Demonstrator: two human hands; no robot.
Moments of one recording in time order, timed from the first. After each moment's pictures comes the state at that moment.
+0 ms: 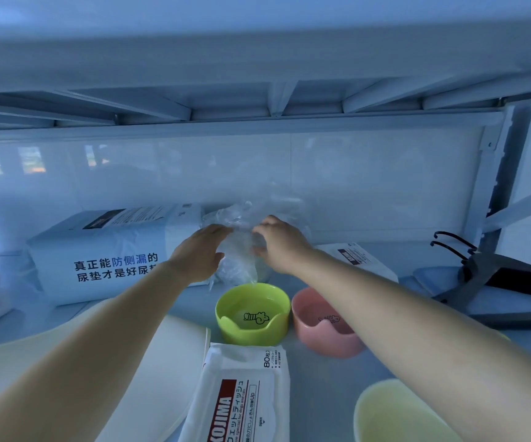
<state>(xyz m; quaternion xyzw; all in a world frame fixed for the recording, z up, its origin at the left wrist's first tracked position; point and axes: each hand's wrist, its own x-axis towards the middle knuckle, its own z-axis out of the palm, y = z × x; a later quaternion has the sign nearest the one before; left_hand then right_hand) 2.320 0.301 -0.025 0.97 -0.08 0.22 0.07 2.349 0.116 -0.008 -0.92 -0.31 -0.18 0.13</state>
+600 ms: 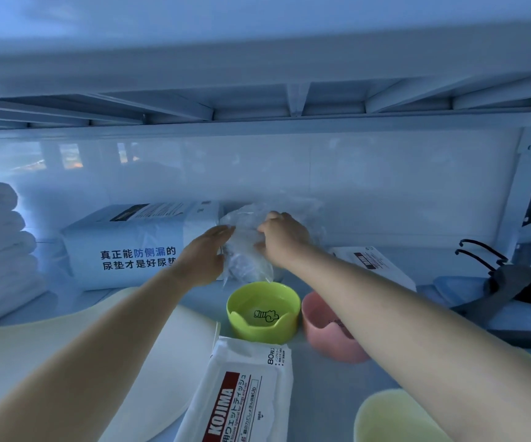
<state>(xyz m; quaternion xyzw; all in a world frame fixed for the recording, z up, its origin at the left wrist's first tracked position) 2.295 0.307 -0.033 0.96 -0.04 0.23 0.14 2.350 0.137 -0.003 -0.93 -0.30 -0.21 0.11</state>
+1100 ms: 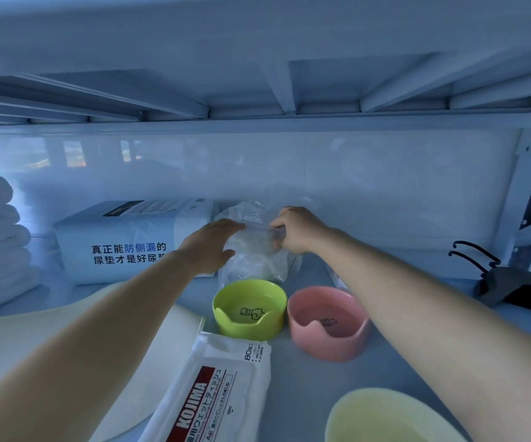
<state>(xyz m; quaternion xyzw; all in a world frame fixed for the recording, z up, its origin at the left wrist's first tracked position) 2.310 0.283 -0.021 0.98 -0.05 0.20 0.03 2.373 0.089 0.010 -0.92 -0.35 -0.15 0.11</state>
